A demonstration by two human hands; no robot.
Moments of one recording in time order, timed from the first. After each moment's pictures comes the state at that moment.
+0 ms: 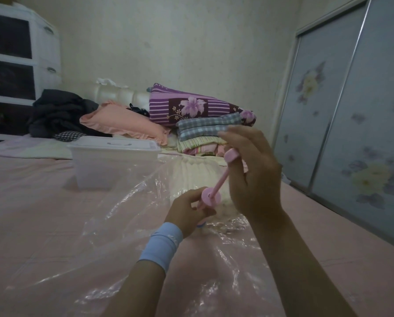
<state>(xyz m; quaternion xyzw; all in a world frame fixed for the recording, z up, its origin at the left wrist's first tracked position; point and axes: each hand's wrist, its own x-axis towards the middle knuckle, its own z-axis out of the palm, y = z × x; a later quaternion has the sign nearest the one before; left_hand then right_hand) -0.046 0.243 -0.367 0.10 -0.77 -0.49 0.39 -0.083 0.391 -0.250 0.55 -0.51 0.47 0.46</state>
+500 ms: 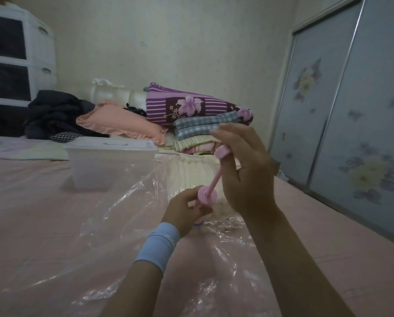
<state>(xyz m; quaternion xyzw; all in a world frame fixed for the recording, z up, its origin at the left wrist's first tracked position) -0.046 0.242 -0.368 0.11 -0.78 -0.47 0.39 -0.083 0.388 -0.249 0.56 -0.51 0.47 0.45</state>
